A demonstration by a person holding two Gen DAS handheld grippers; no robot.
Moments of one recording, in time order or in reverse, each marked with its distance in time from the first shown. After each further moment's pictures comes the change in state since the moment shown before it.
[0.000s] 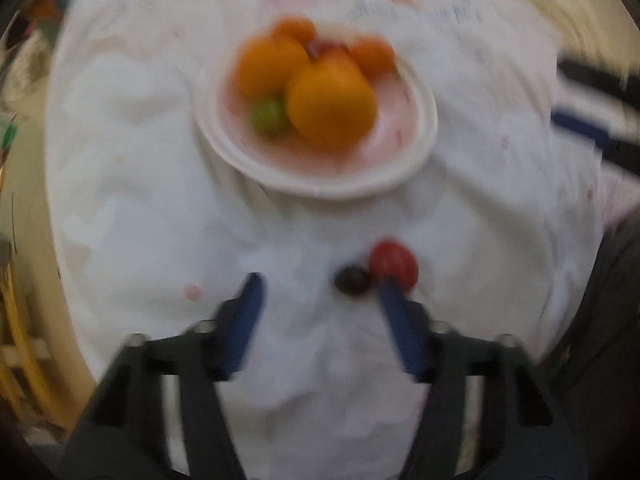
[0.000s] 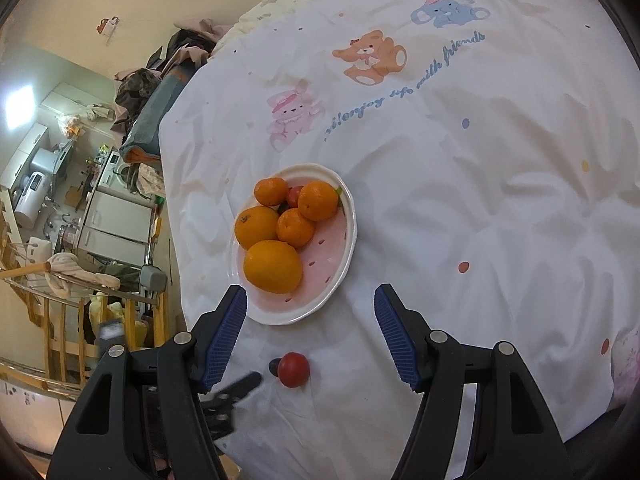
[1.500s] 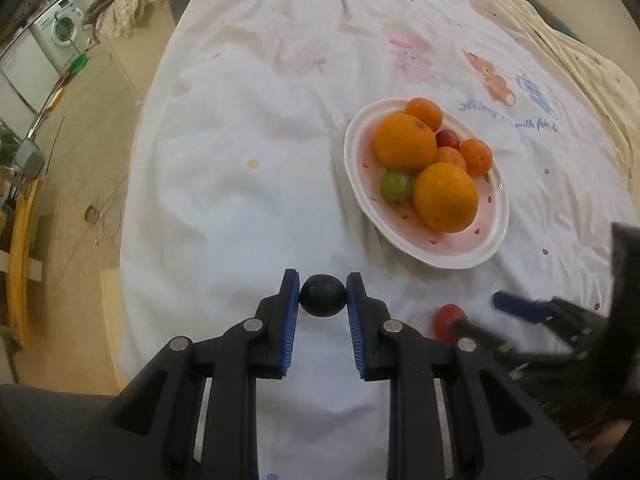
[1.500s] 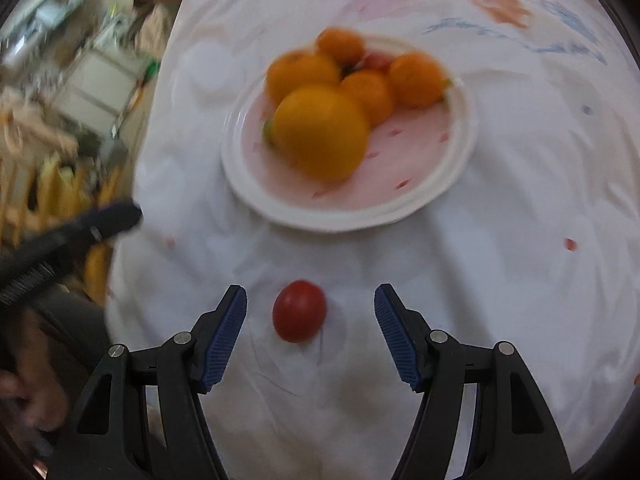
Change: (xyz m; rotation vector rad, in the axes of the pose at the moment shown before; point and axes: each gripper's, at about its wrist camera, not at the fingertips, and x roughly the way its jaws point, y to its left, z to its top) left arm -0.052 0.076 -0.010 -0.371 -0.198 0.076; right arm 0.113 0.069 -0.070 -0.397 0.287 -0.194
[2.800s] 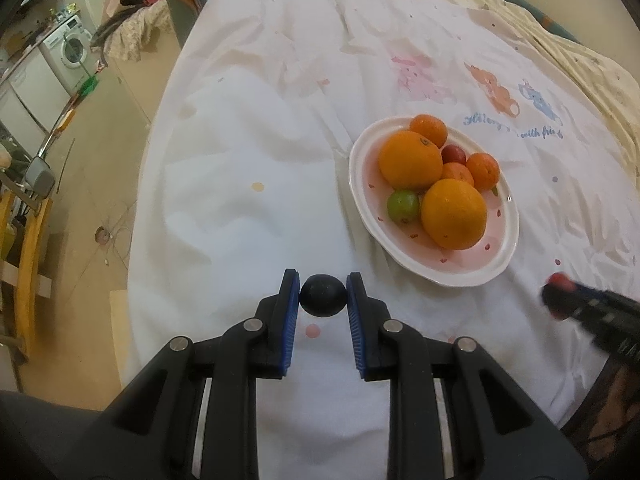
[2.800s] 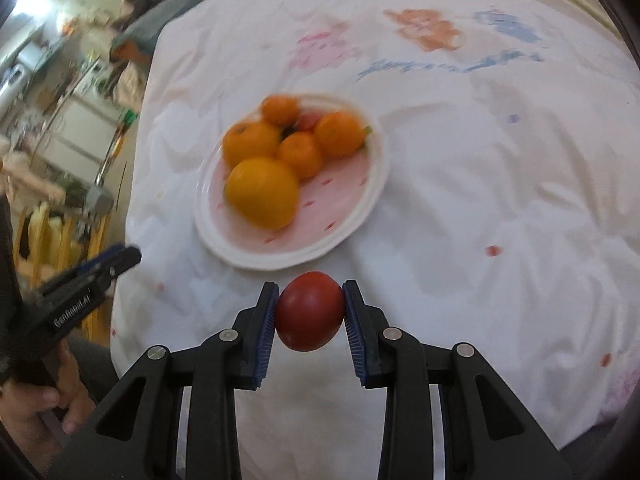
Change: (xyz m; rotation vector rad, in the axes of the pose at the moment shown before) left arm 0.000 -0.006 0.001 0.028 -0.096 0.051; right arm -0.067 -0.047 -0.008 0.159 -0.167 -0.027
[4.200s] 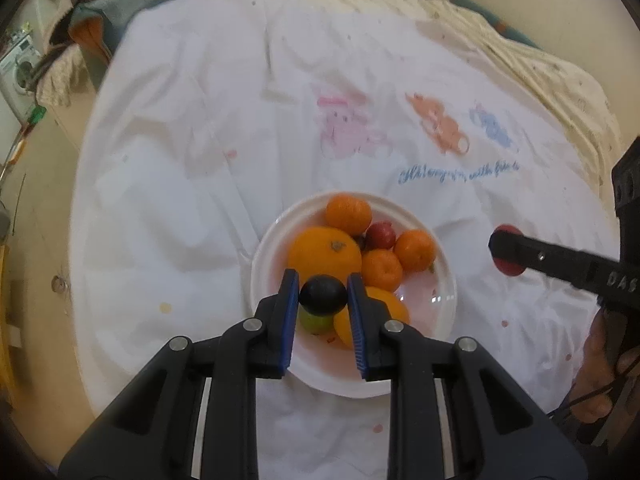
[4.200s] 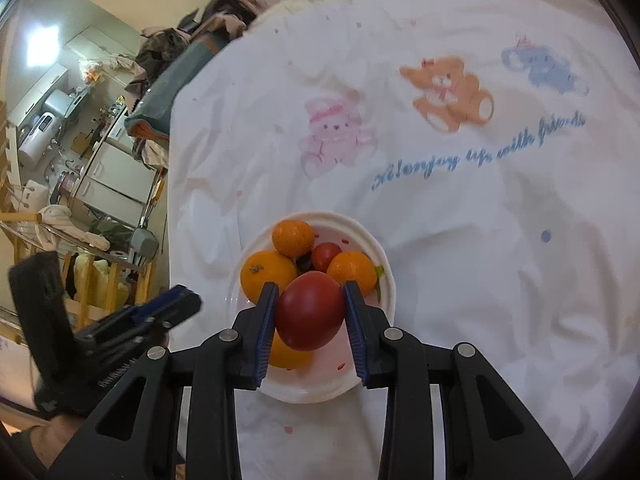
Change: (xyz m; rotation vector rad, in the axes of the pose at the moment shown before) left arm 0.027 -0.052 0.086 0.081 -0.015 -0.178; right arm 0.012 -0.027 0.113 0.050 -0.054 0.202
